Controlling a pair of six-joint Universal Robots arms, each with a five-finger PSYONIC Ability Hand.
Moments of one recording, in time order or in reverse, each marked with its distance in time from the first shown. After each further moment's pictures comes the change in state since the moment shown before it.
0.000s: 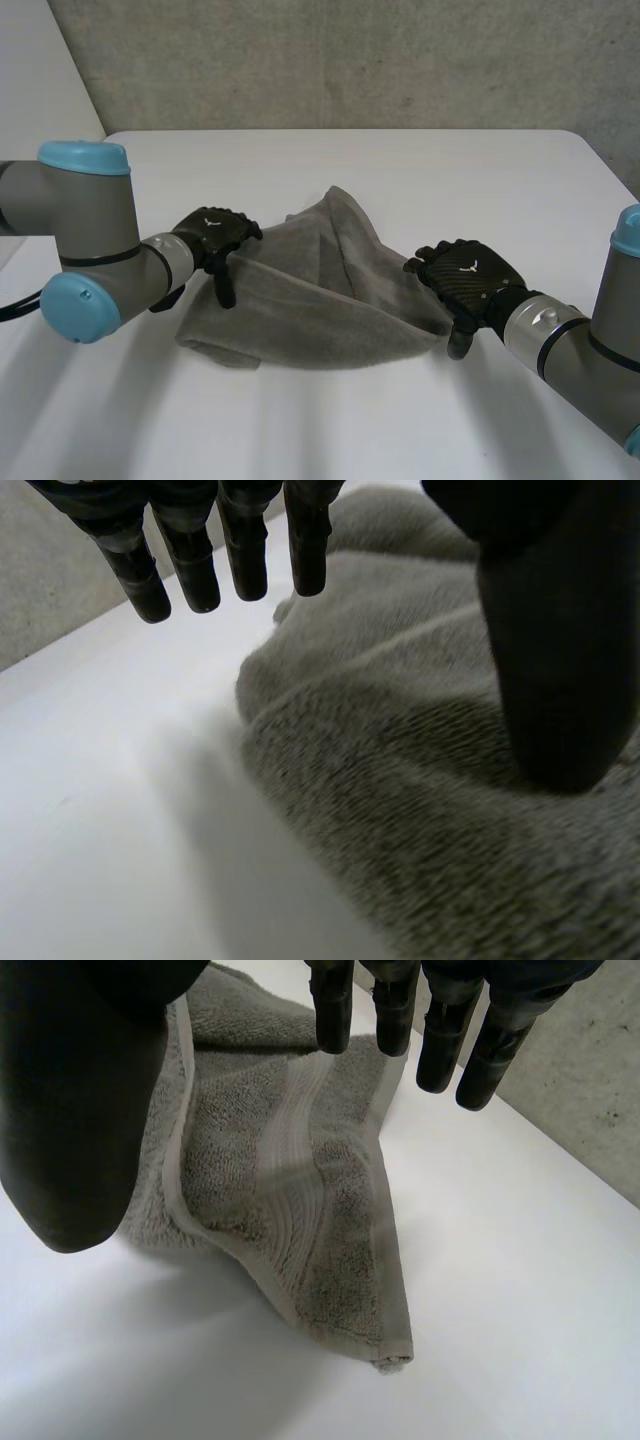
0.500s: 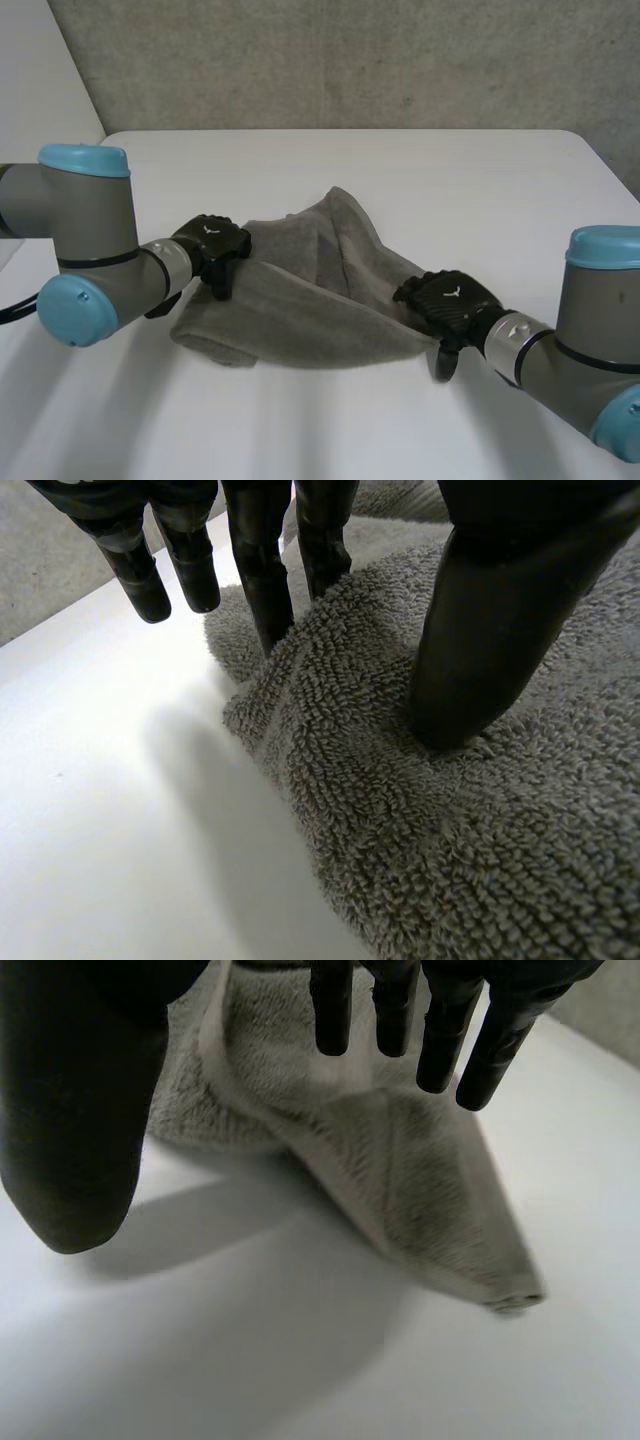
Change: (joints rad) left arm -0.001 0.016 -0.025 -0.028 -0.004 0.032; right arm 0.001 0.186 -0.047 -0.018 -0.031 0.022; left_hand 0.607 0.631 0.000 0.000 0.618; right_hand 0.016 0.006 0.000 0.000 0.007
